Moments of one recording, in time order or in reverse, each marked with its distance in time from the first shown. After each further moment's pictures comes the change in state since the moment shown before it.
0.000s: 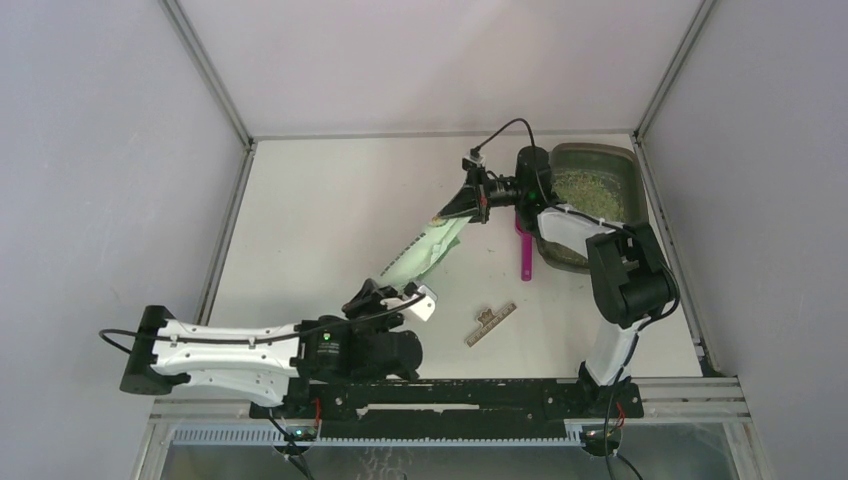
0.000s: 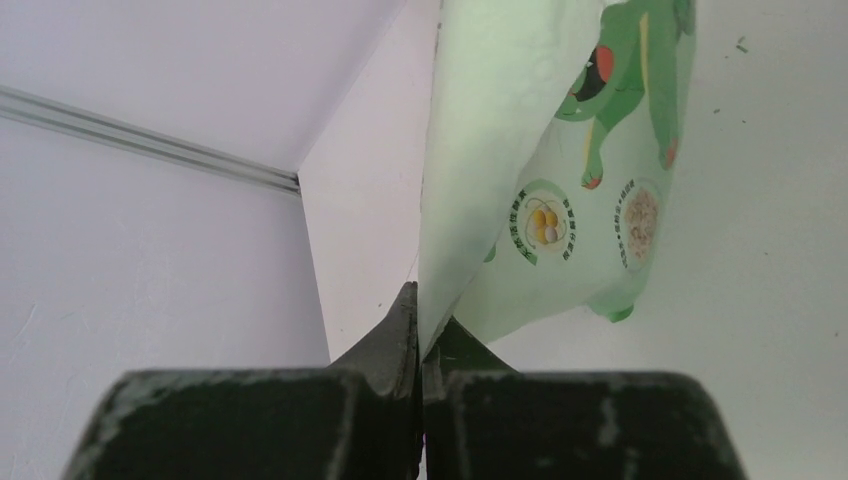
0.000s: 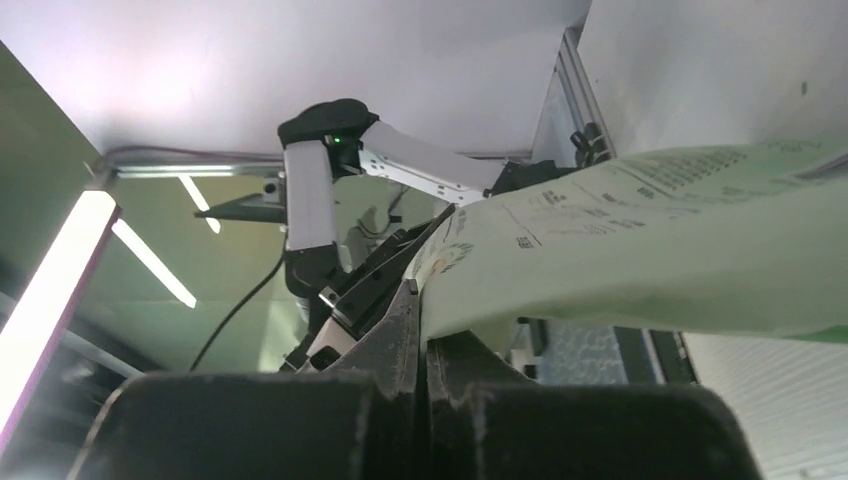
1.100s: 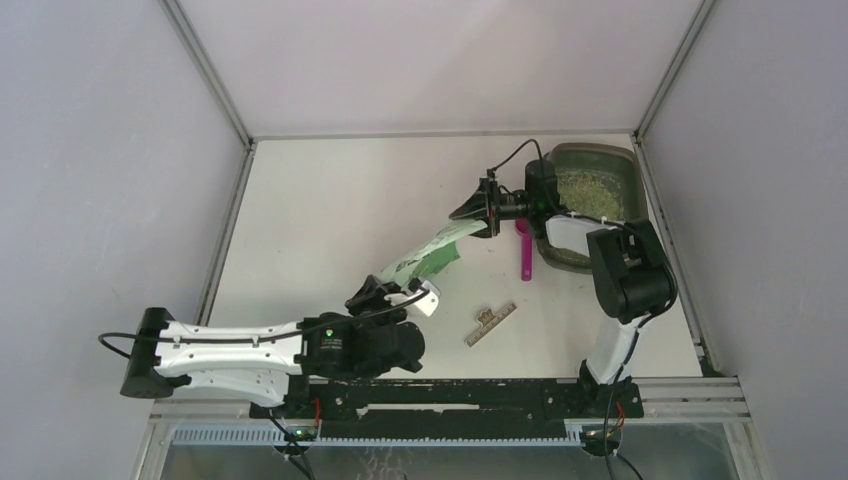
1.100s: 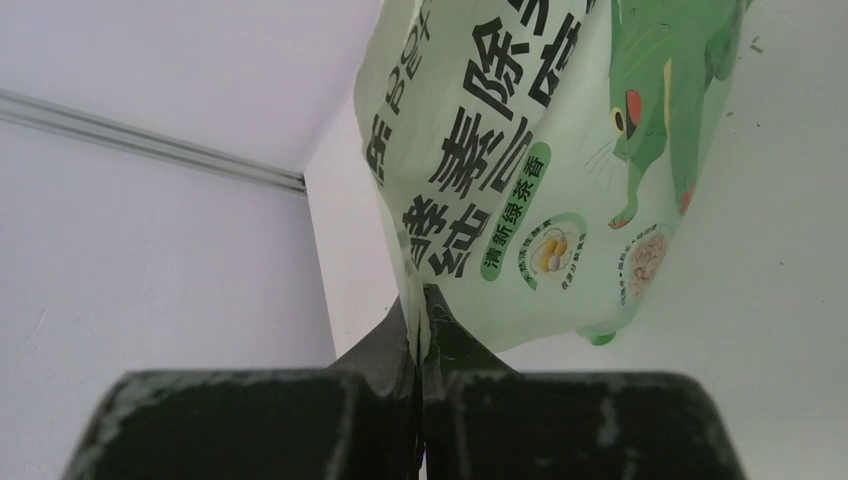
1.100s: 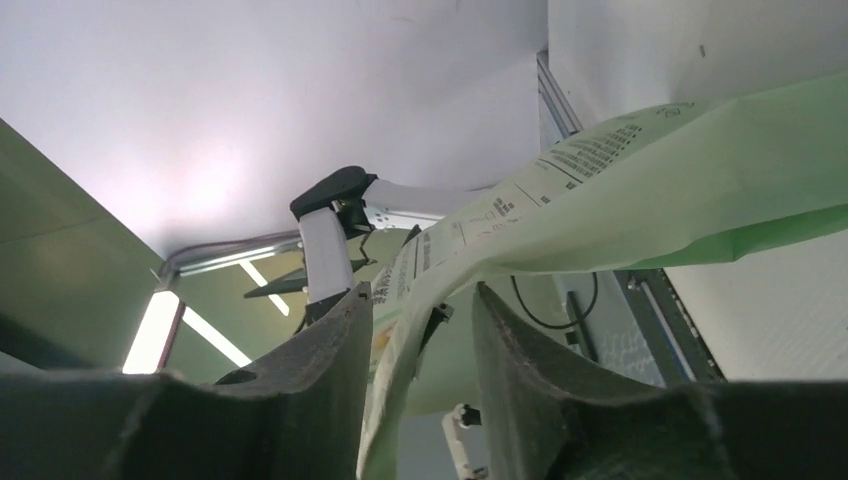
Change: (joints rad) left arm 0.037 0.014 -0.015 0.093 0.020 0.101; right arm -0.051 0.031 -0.088 -0.115 0.049 -0.004
